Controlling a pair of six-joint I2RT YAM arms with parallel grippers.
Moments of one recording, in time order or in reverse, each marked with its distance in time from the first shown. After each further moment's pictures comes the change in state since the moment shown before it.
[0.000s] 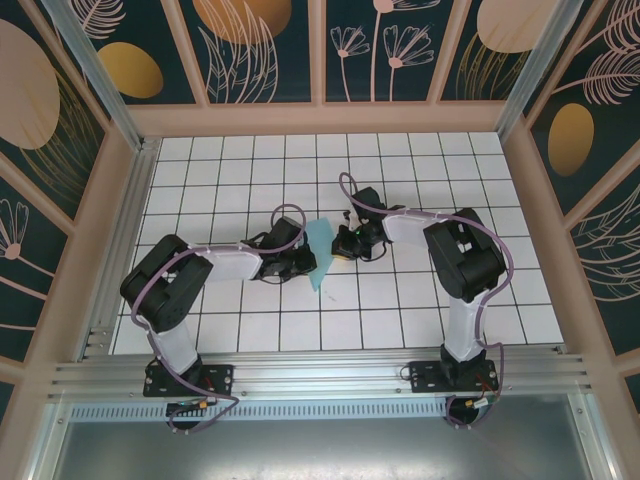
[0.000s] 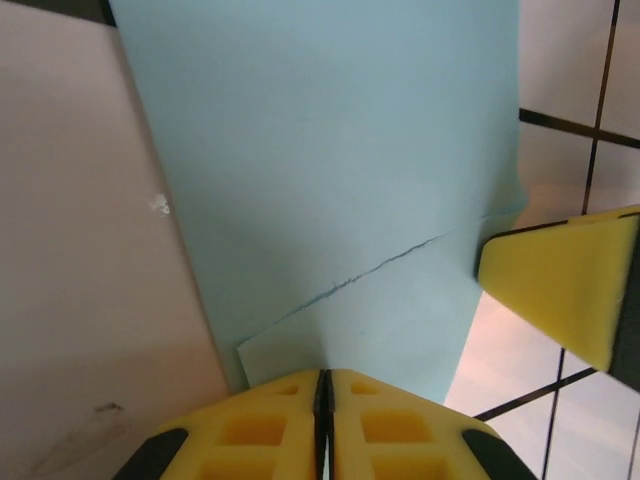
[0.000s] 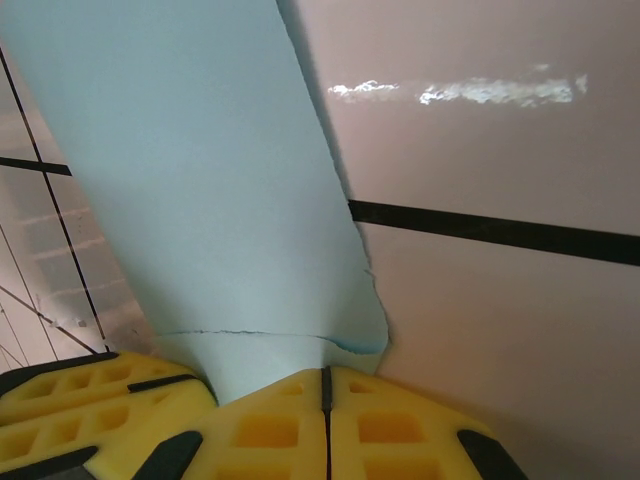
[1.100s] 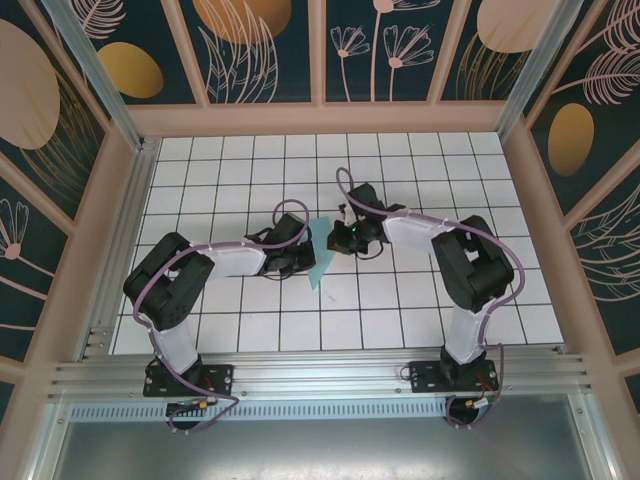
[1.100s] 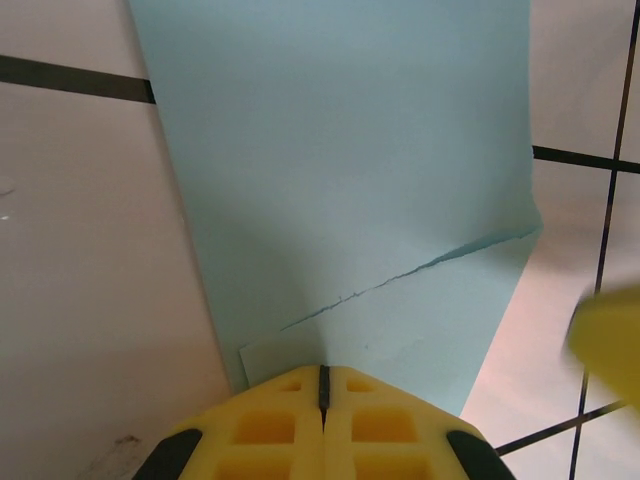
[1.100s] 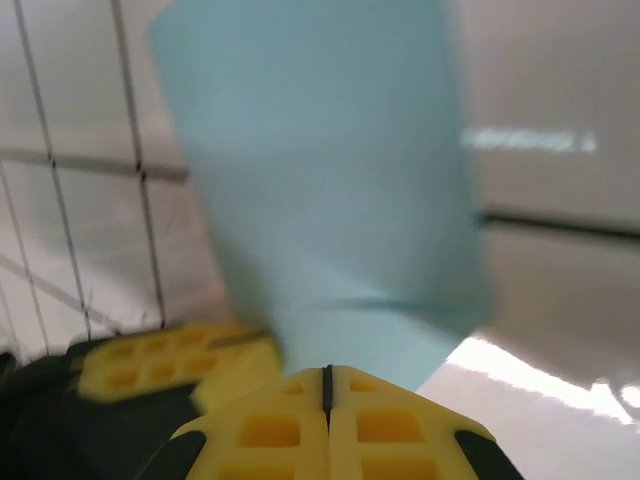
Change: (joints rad) left arm -0.003 0.021 0.051 -0.068 -0.066 0.019; right arm 0.064 -0.097 -0.019 0.024 0.036 0.015
